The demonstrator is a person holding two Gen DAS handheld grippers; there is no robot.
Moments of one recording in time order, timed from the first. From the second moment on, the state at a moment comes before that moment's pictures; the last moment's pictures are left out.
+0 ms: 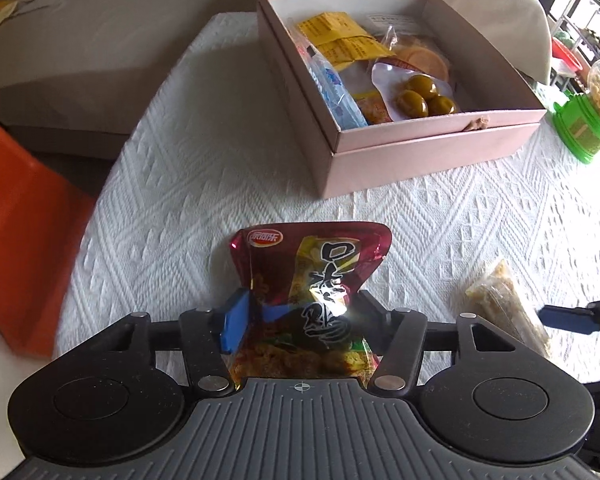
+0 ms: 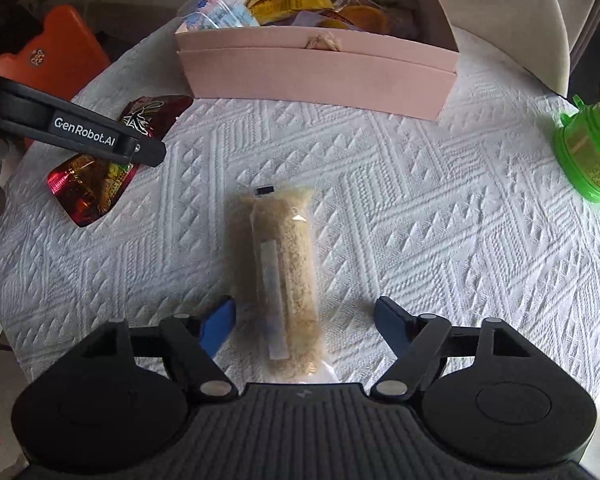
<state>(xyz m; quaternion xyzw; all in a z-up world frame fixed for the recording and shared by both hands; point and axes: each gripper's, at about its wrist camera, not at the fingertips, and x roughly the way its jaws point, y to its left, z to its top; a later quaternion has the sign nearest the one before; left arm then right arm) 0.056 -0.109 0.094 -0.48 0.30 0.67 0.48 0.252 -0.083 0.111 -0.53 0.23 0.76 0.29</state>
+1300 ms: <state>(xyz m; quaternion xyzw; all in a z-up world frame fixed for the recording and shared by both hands) 0.059 -0.128 0.214 -0.48 0.16 0.70 0.50 0.233 -0.045 0.233 -0.43 0.22 0.79 0.37</state>
